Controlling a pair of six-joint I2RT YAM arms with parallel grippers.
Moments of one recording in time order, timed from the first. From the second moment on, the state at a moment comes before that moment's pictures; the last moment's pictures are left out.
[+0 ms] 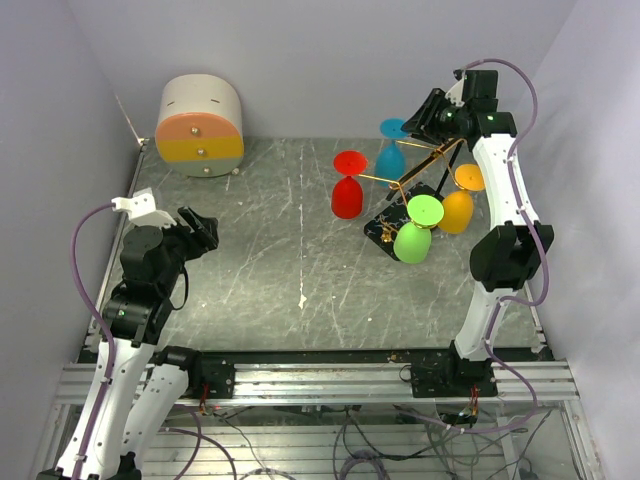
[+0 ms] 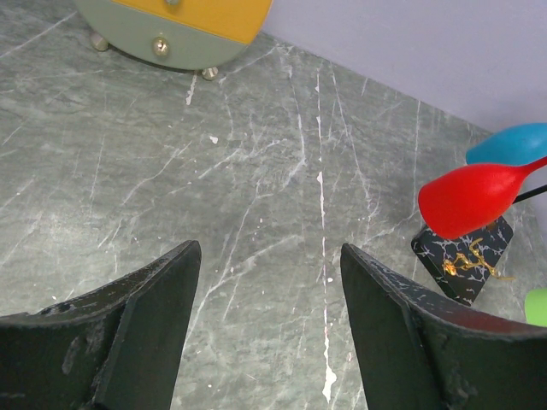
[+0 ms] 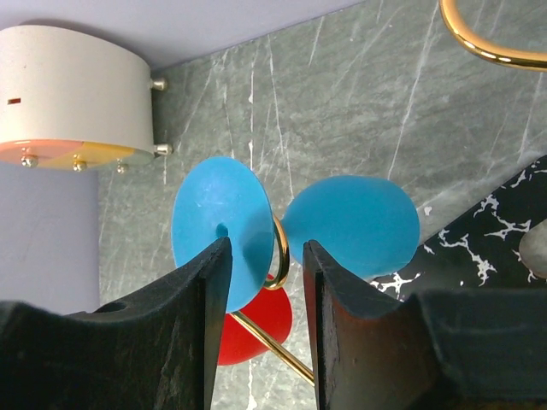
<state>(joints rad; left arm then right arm) -0.18 0.60 0.79 -0.42 -0.11 -0.47 0.03 1.99 2.15 -0.76 -0.41 0.49</state>
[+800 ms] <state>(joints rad) -0.18 0.60 0.79 -0.42 -0.11 -0.47 0.03 2.00 2.11 -0.60 -0.45 0.52</state>
